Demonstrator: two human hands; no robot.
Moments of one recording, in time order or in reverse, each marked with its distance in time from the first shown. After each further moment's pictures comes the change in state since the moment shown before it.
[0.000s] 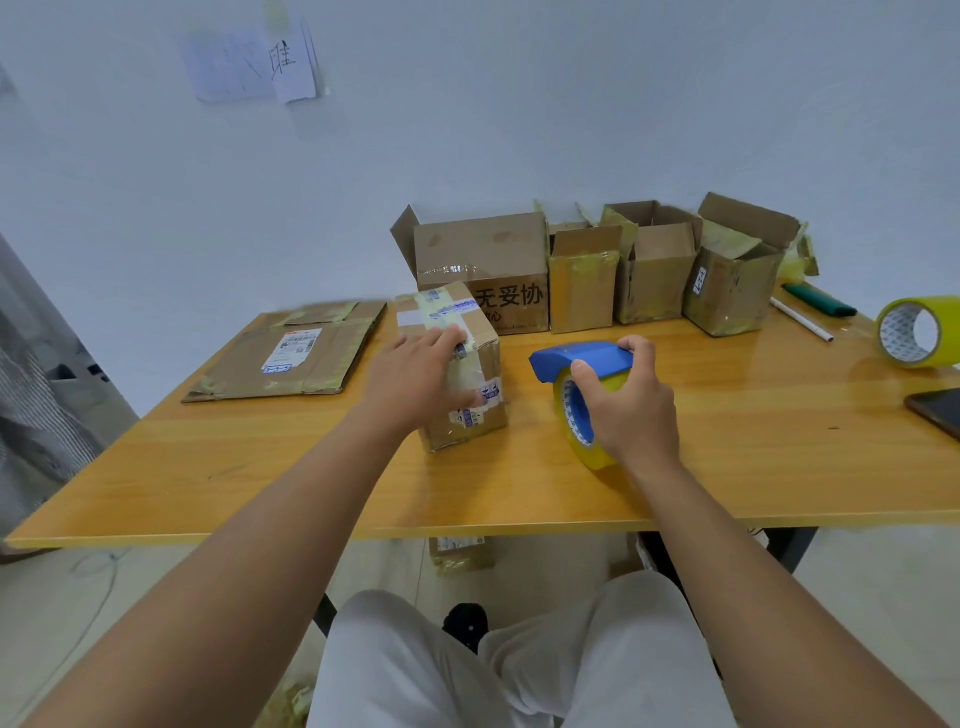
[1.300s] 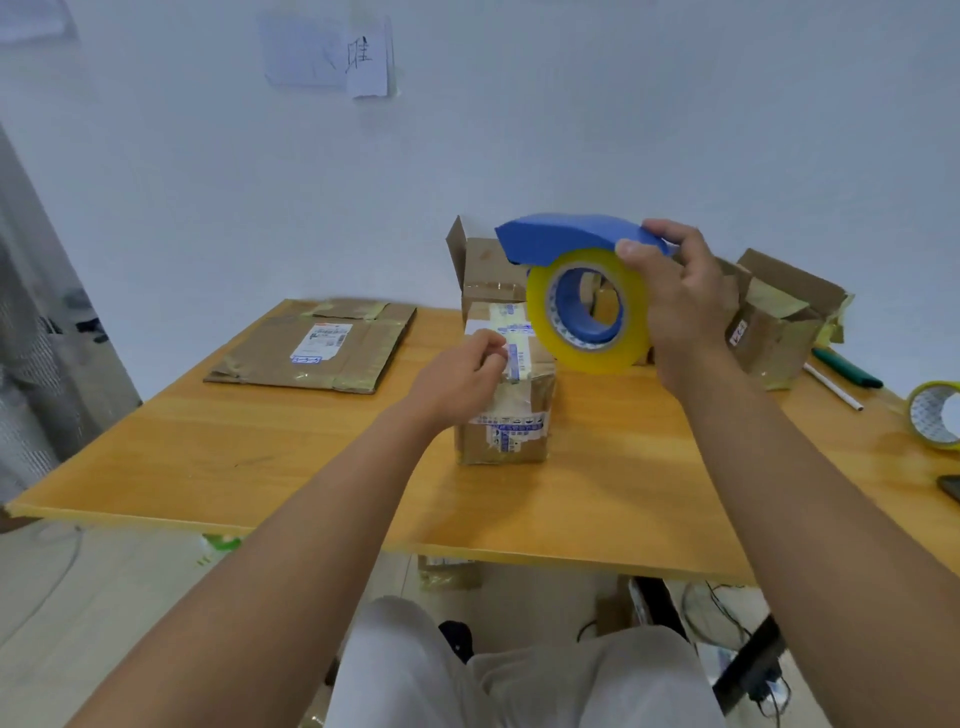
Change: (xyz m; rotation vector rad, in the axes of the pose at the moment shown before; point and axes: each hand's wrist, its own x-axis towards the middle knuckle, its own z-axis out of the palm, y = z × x) left_hand -0.008 -0.018 -0.028 -0.757 -0.093 -0.205; right_hand 0.054 -0.144 -0.012 0.622 -0.080 -0.145
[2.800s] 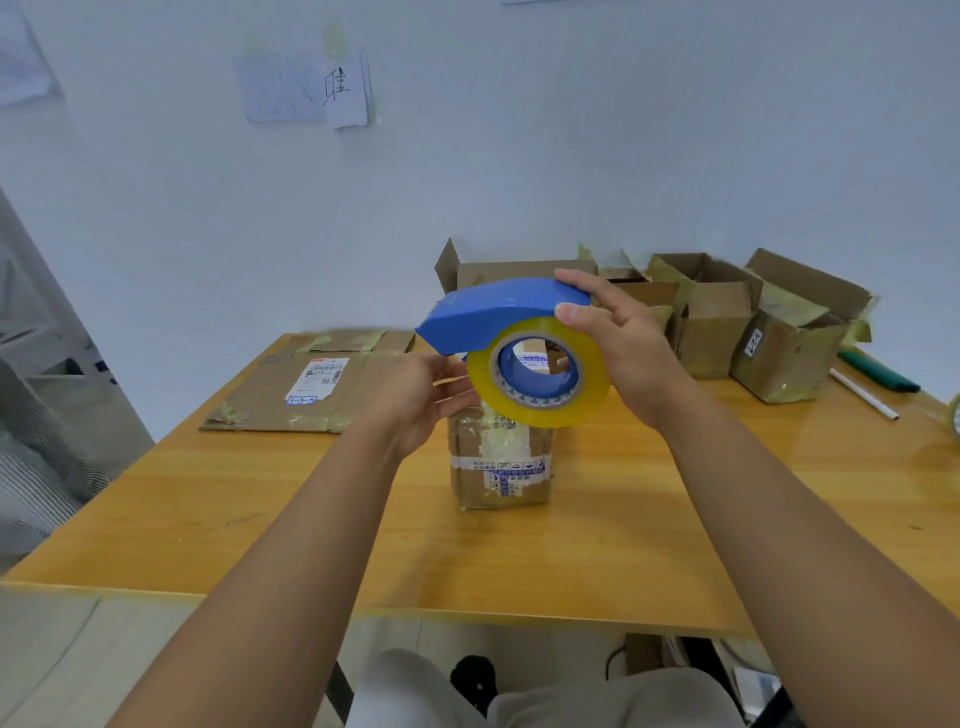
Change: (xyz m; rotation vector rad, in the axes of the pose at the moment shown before) left_hand 0.029 0.008 -0.028 -1.033 0.117 -0.402; right_hand 0.023 0.033 0.011 0.011 -0.430 0.086
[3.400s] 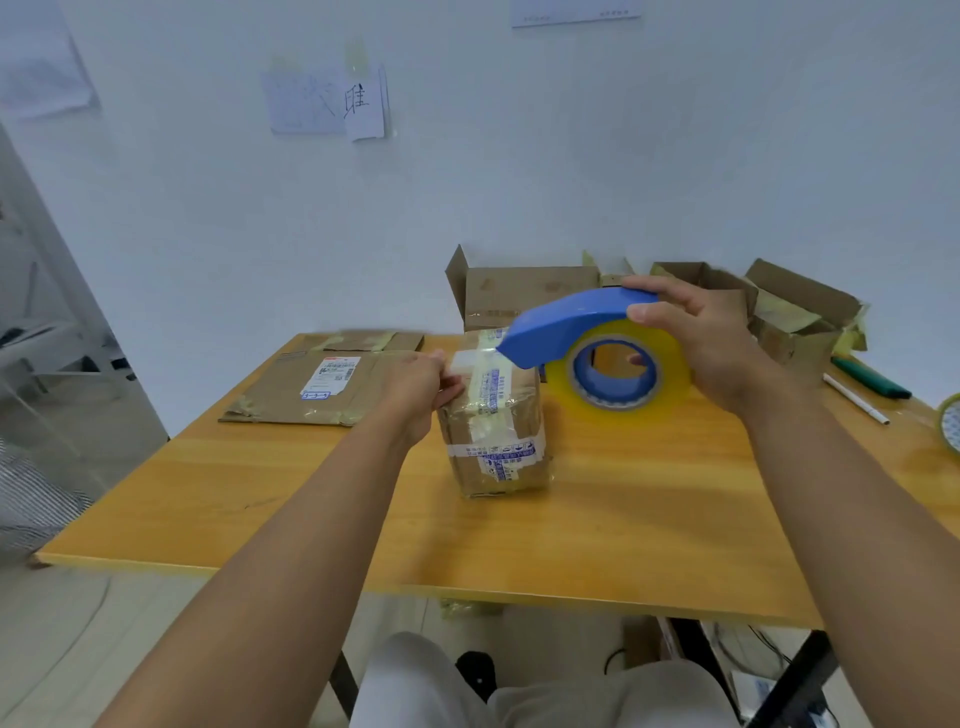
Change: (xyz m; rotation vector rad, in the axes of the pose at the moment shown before) left_hand 0.008 -0.005 -0.004 0.045 0.262 -0.021; right_hand -0.013 -0.011 -0.065 -0.128 0.016 0.058
